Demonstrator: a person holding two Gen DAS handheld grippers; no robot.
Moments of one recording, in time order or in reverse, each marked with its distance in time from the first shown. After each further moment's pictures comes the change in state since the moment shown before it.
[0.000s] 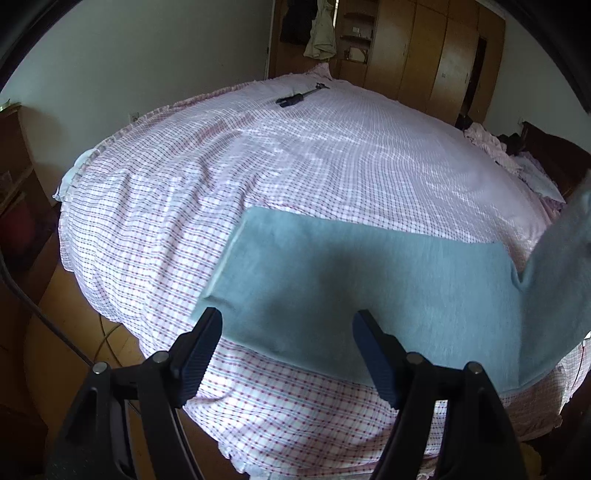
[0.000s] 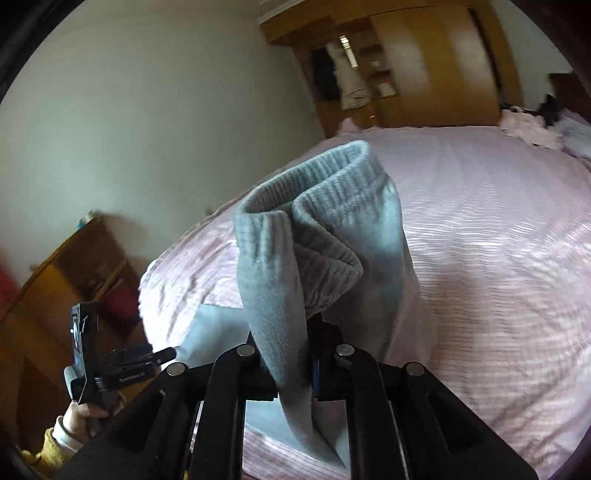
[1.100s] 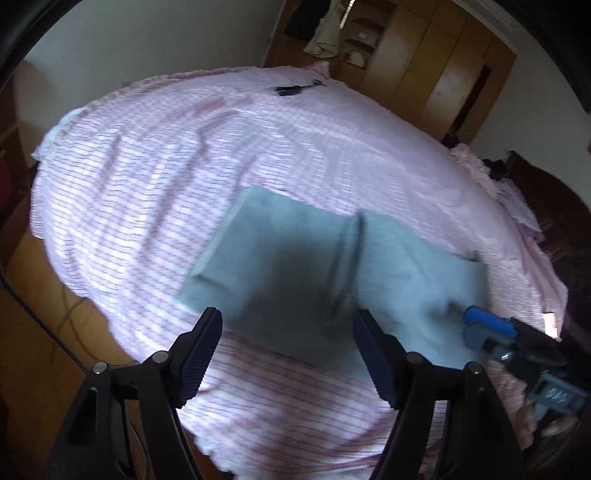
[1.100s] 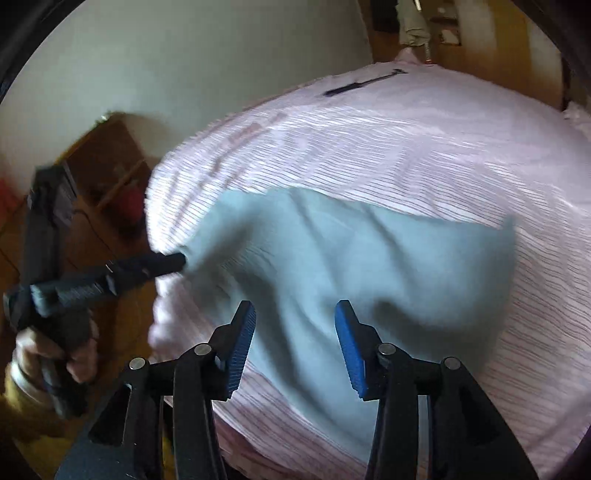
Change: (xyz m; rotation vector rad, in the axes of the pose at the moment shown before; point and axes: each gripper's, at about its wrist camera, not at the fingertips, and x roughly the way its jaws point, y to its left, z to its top) left arm 0.013 0.023 -0.011 -0.111 0.043 -0.178; right arm 0.101 0.044 -0.071 -0.171 0.328 0.043
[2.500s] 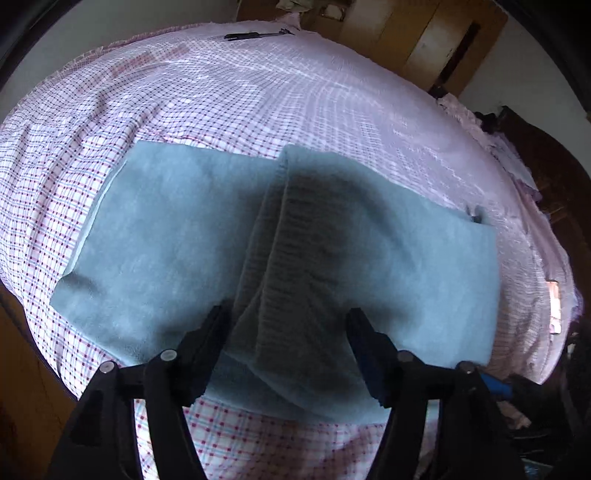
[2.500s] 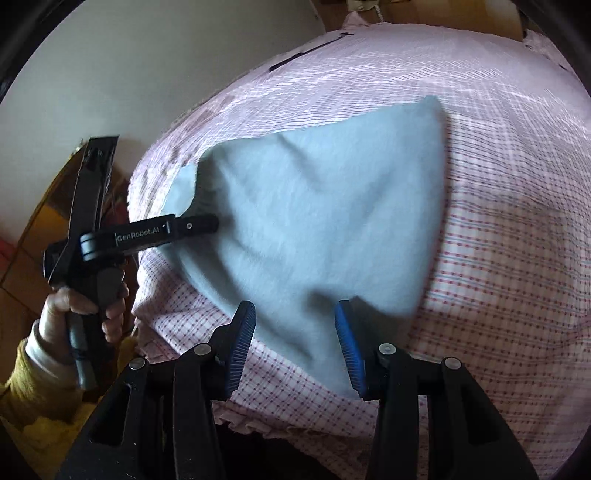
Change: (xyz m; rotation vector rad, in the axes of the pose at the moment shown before) left arm 0.090 -0.056 0.005 0.079 0.176 0.008; right arm -0.009 -0.059 -0.065 0.228 0.059 0.045
